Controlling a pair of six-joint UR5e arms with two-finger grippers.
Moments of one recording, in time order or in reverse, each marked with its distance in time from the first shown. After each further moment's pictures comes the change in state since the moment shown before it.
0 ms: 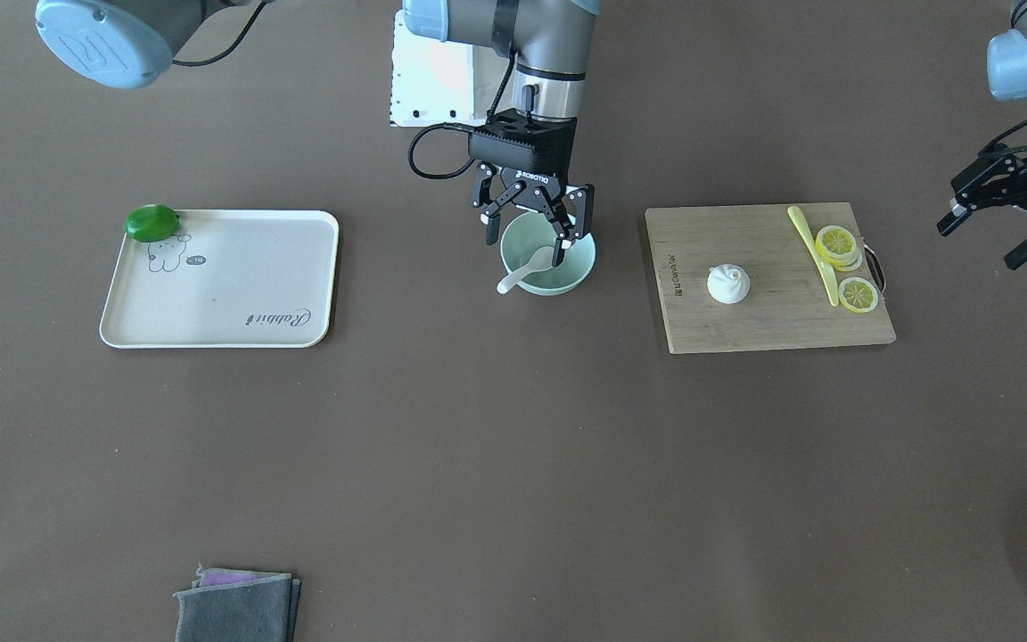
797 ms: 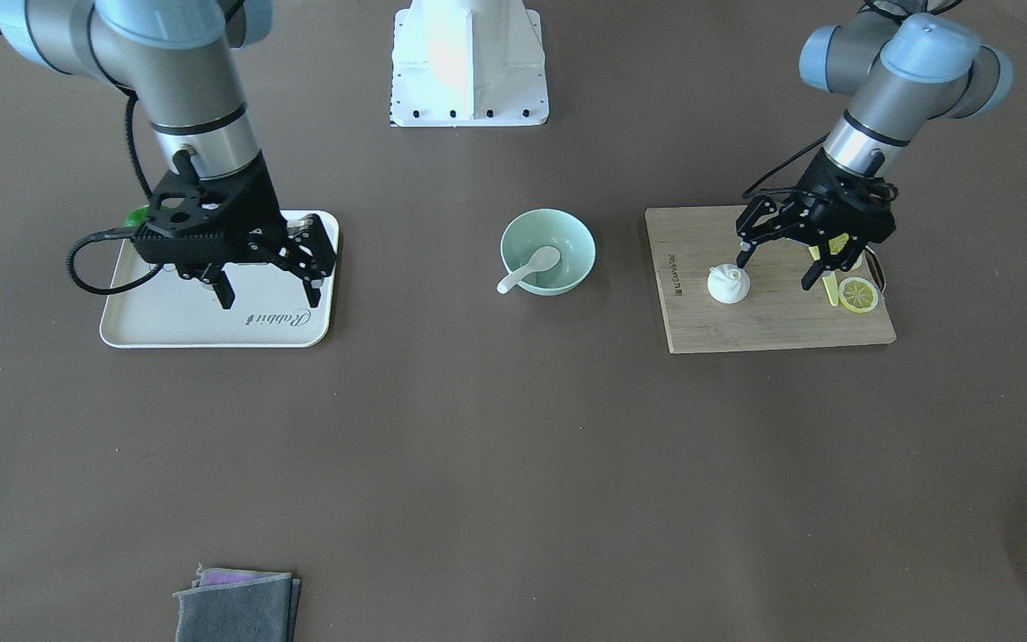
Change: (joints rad) left arm 0.535 -0.075 -0.036 -0.029 0.561 -0.334; right arm 0.468 -0.474 0.332 0.219 0.620 -0.812
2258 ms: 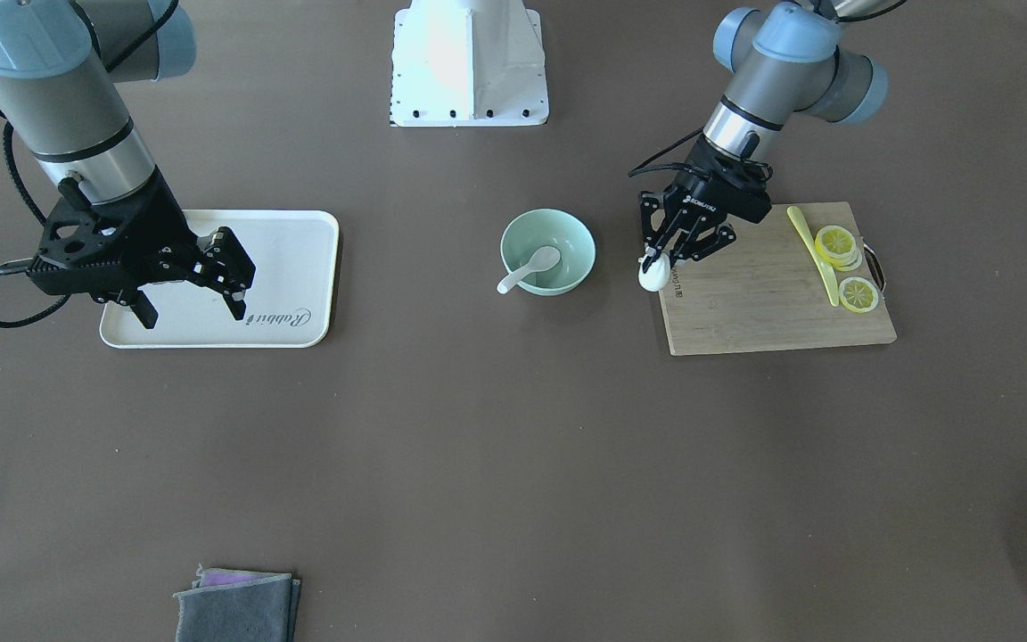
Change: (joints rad) left arm 0.180 -0.209 -0.013 0.009 0.187 -0.245; right arm 0.072 -0.075 -0.007 0.065 0.081 -0.097
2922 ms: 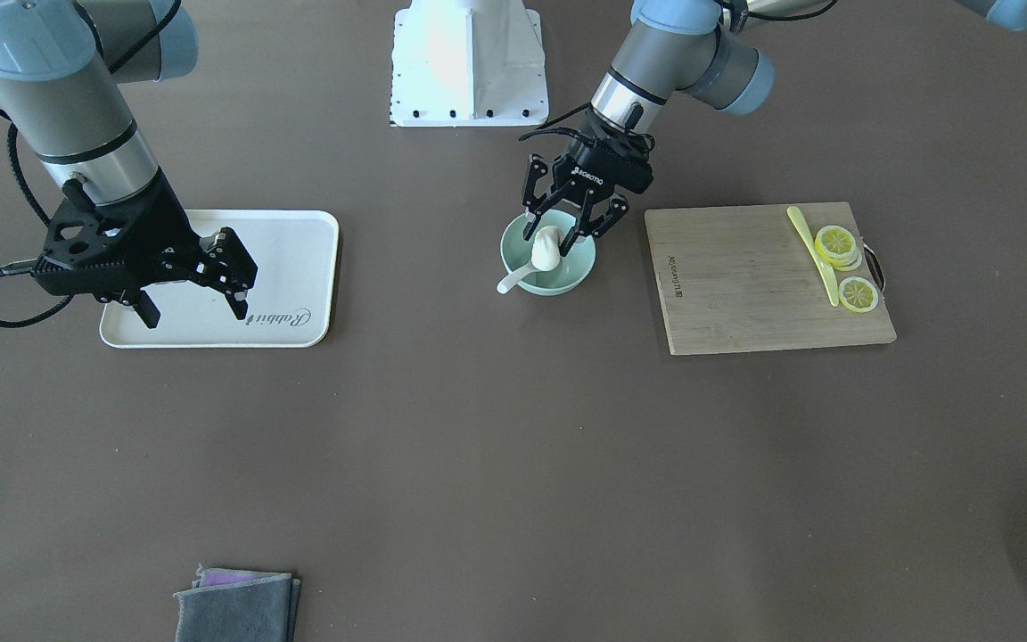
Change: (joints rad) left arm 0.129 -0.143 0.035 0.041 0.148 -0.077; right arm -0.005 0.000 -0.001 -0.001 -0.001 0.001
